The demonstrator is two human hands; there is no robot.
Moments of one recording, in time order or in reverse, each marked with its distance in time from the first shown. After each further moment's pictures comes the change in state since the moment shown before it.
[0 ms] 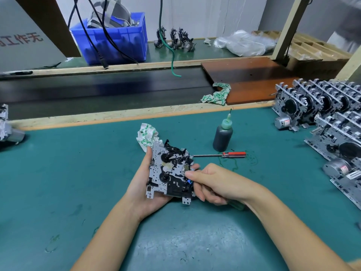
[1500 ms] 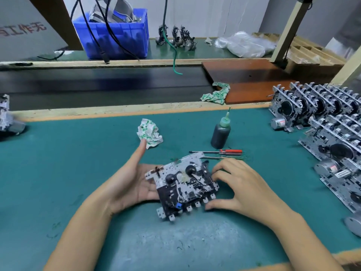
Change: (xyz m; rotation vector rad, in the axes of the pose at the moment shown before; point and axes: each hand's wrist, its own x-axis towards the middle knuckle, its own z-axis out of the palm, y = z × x) left_hand -0.042 0.024 0.008 0.452 0.075 -0.152; right_hand -0.042 0.041 -0.013 -1.018 0.509 -0.478
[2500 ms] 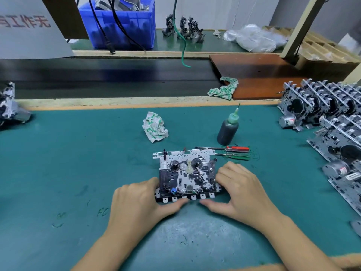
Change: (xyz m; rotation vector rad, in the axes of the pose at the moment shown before) left_hand -0.014 -0.058 0.017 1.470 0.869 0.773; right_hand 0.001 -0.013 0.021 -0.072 0.204 -0.076
